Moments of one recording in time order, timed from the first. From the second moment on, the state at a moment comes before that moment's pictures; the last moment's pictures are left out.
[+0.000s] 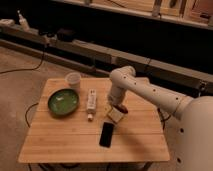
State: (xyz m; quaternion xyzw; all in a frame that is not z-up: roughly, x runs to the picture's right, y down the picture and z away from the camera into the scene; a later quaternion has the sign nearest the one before) arm 0.050 0.132 0.840 -0.08 -0.40 -0.82 0.40
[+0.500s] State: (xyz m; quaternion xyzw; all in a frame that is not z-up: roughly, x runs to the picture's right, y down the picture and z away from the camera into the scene) arm 0.050 0.132 0.840 -0.08 -0.40 -0.82 0.40
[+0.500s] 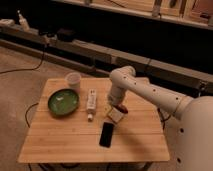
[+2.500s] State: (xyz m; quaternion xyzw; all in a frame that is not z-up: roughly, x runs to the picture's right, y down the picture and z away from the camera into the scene) arm 0.049 0.102 0.813 -0.08 -0.32 -0.79 0.52
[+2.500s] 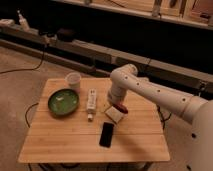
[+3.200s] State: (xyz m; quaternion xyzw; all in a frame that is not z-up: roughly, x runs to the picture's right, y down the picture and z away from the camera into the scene) arm 0.037 0.106 0.786 -0.09 -0.31 -0.75 0.57
